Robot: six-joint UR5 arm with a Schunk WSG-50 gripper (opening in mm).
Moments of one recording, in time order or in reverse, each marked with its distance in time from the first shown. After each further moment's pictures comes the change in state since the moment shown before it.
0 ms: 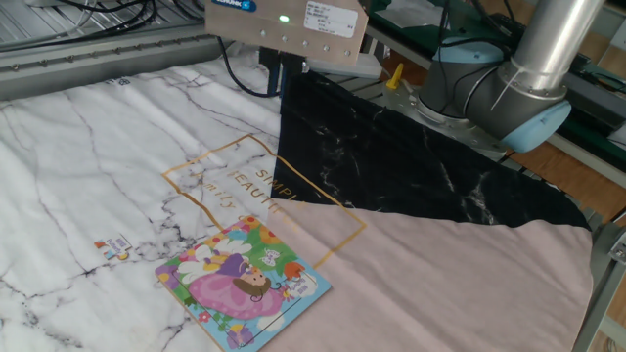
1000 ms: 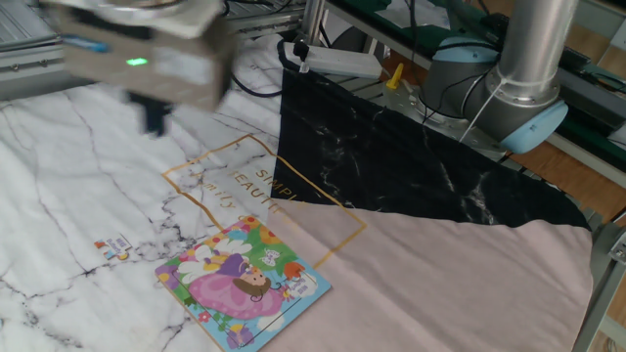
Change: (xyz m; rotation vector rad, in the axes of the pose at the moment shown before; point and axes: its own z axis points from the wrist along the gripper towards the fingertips) arm -0.103 -0.124 0.028 0.020 -0.121 0.065
